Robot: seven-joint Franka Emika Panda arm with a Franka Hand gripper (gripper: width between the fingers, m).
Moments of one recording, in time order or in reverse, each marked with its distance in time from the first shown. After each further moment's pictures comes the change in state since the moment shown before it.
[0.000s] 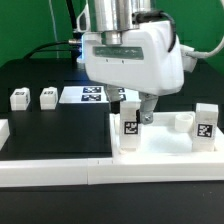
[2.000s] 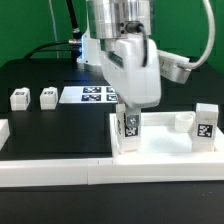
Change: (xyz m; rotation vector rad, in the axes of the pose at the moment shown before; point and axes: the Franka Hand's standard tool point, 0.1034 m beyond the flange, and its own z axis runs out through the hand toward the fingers) arm -0.002 0.004 0.007 -0.050 -0.018 0.450
